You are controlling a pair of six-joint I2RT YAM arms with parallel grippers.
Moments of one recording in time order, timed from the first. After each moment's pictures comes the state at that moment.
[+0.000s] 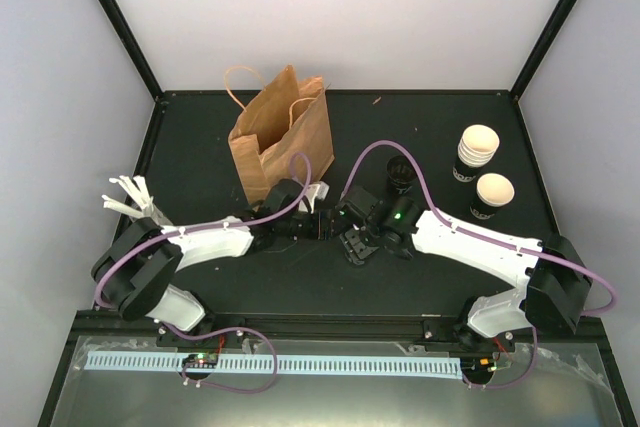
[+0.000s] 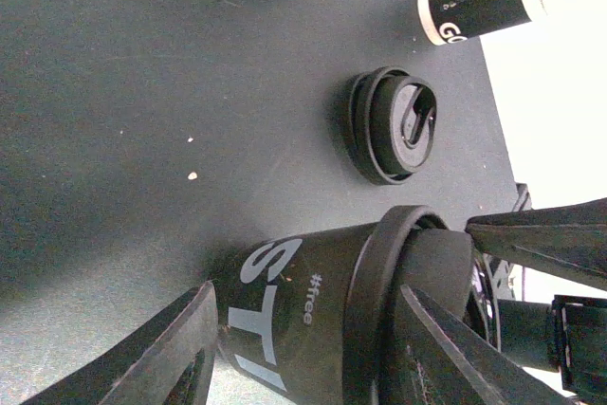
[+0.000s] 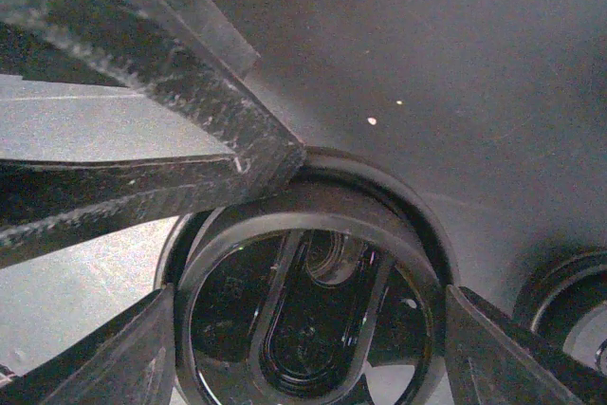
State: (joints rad) left arm -0.75 1.47 0.64 0.20 0.44 -0.76; right arm 0.99 1.39 1.02 -0.82 0.16 0.34
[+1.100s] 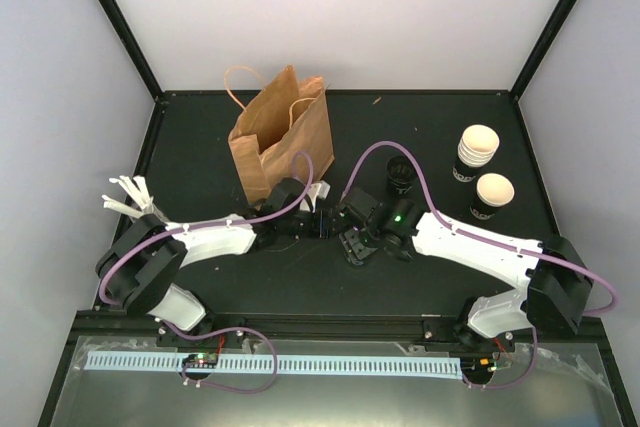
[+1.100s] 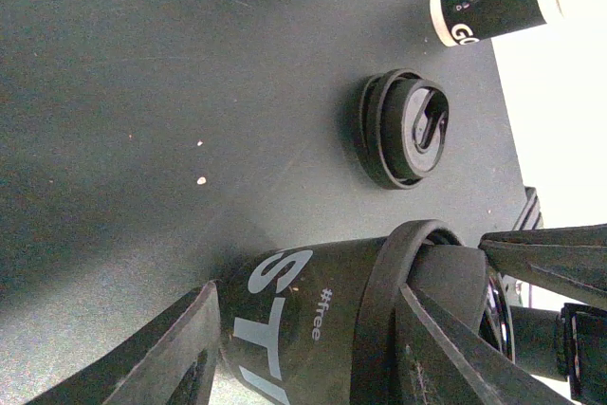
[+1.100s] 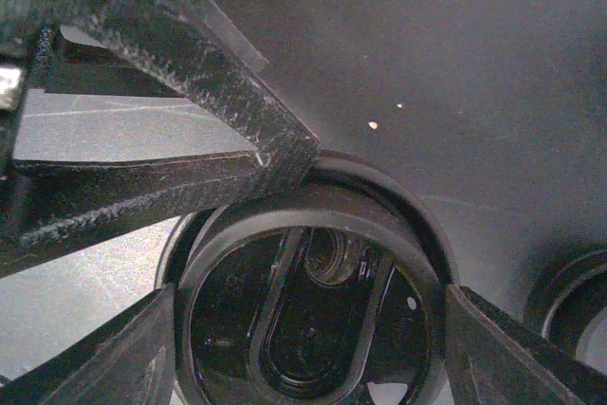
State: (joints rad) left arm -0.75 1.50 0.67 0.18 0.43 -0.76; right arm 1.00 1.39 1.00 -0.79 0.17 0.38
